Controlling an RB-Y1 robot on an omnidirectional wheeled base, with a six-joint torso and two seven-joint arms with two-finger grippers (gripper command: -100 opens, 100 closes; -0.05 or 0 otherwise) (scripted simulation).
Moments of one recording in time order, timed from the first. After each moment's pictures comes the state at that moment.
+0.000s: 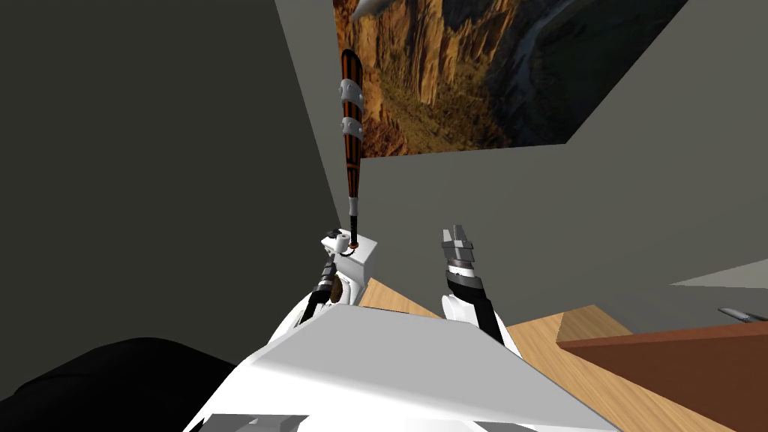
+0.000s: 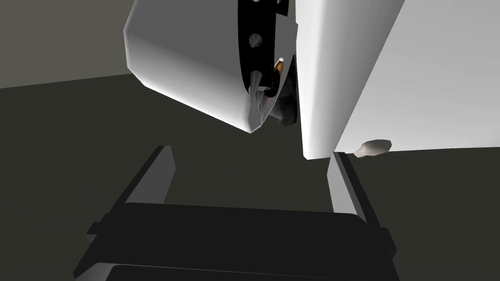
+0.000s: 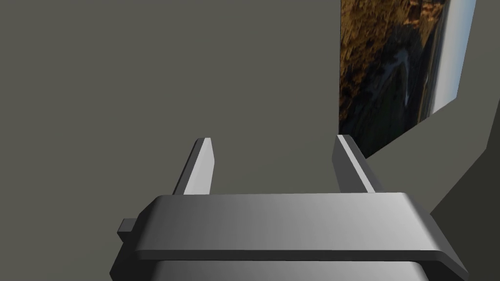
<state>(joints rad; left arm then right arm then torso) 0.37 0.11 0.16 -1.42 0.11 -0.49 -0.07 0.45 -0.04 0.06 -2.28 0.02 -0.40 0.03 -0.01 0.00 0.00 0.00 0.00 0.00</state>
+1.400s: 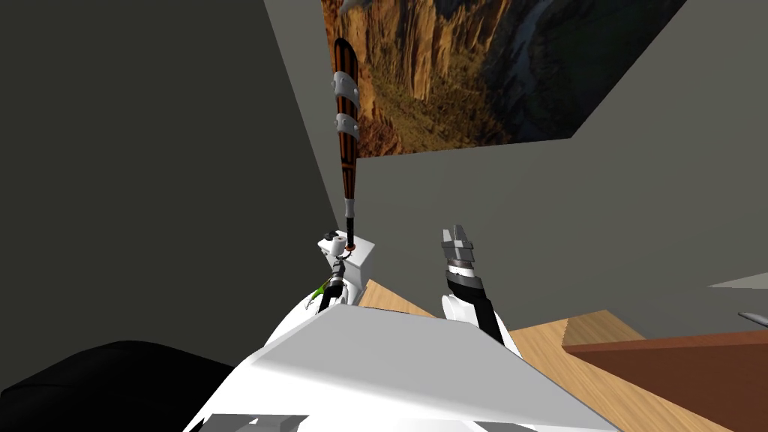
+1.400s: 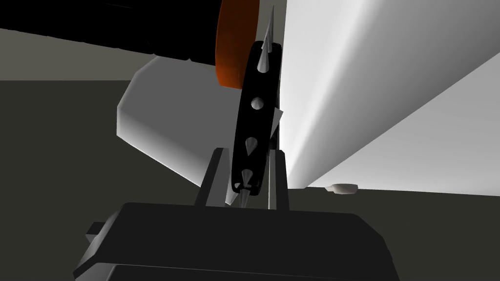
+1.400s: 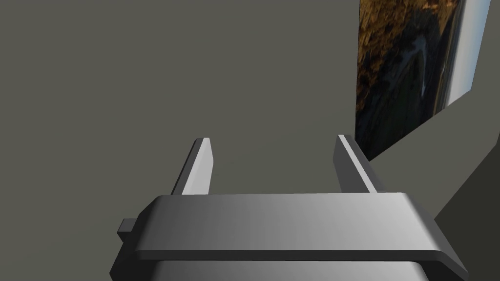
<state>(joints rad) 0.29 -0.03 0.18 -1.37 0.12 -0.47 -0.10 0.45 -0.04 0.06 -2.28 0.02 -0.40 0.03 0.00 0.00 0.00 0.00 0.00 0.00</state>
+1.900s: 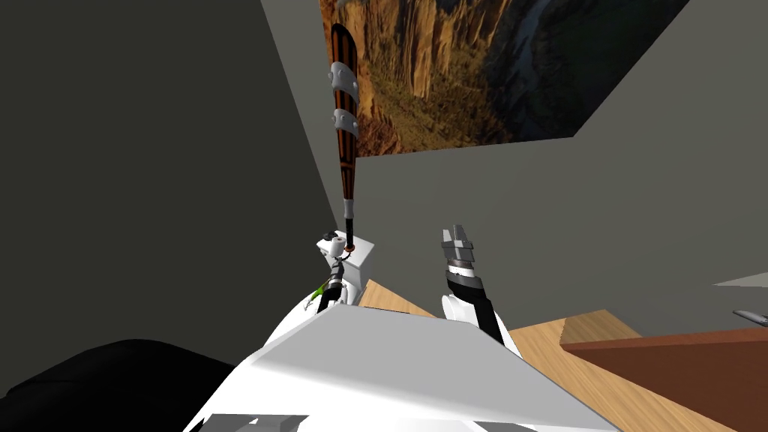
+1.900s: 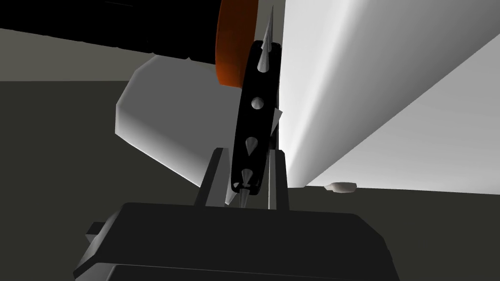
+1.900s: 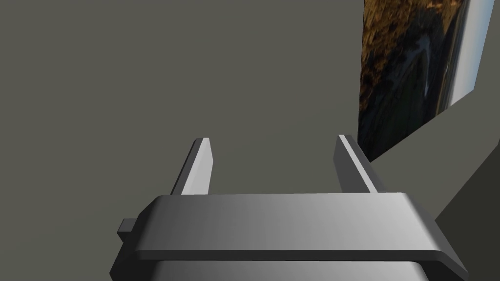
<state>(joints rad) 0.32 -0.03 0.17 -1.39 0.12 -0.48 -0.09 0.45 -0.04 0.06 -2.28 0.02 -0.40 0.03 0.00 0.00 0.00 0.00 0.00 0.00</state>
